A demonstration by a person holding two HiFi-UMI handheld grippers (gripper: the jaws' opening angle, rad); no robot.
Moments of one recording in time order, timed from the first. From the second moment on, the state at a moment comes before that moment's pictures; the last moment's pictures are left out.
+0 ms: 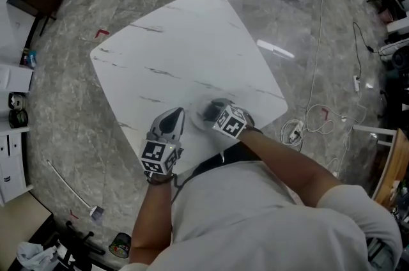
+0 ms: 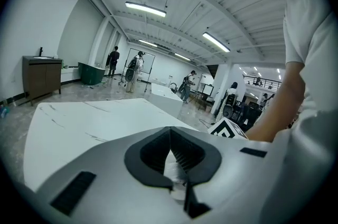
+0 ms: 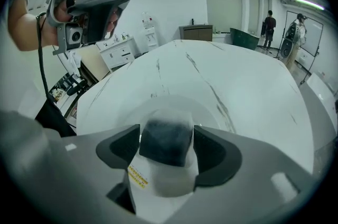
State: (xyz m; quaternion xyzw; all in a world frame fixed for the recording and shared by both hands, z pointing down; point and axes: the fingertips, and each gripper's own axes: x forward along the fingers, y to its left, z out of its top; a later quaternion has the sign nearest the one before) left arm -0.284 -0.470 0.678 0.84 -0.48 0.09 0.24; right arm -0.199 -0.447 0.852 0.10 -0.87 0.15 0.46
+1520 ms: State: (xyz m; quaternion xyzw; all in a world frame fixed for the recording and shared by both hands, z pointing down) left arm -0.279 -0.451 0.286 0.89 -0.45 -0.04 0.04; right arm -0.203 -0.464 0.252 0.18 -0.98 0.02 -0.03
